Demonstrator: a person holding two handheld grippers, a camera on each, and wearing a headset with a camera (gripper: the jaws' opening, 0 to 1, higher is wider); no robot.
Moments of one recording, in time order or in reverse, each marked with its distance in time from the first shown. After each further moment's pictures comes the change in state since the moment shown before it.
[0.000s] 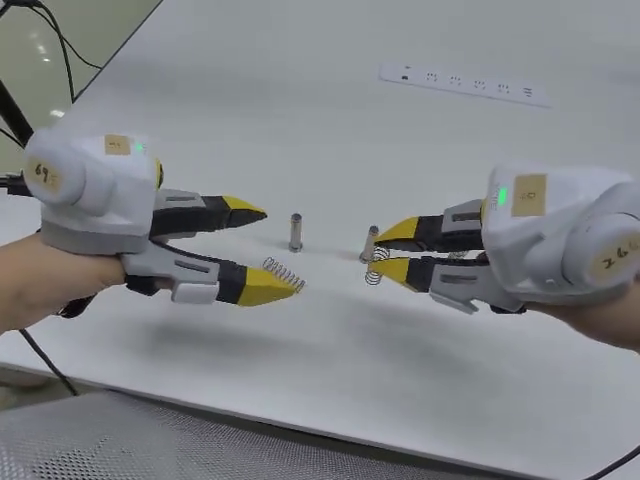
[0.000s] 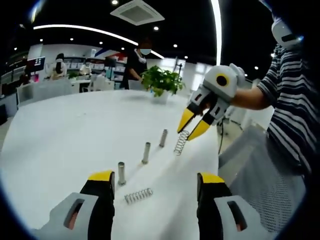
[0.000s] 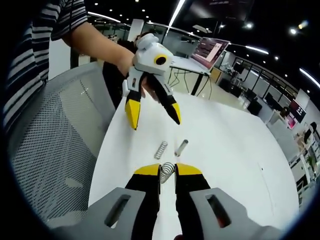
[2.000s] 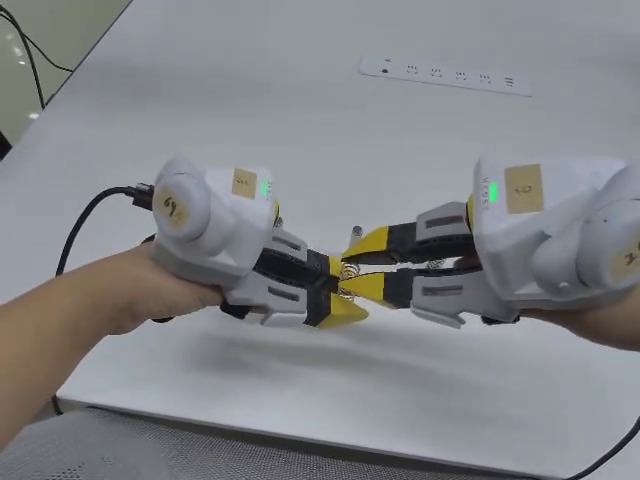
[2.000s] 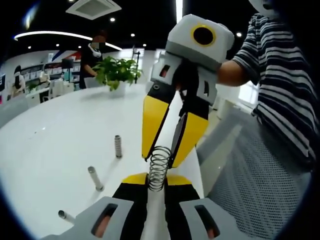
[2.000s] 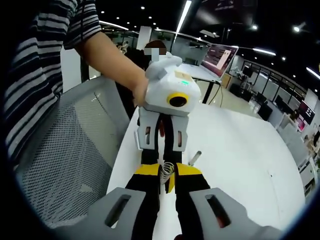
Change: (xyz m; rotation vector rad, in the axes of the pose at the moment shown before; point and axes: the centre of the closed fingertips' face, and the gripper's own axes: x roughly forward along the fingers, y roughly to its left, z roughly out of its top) left arm 0.083 -0.077 0.004 0.192 0.090 -0.308; right arm -0.007 0.023 0.022 -0.004 -0.056 0.106
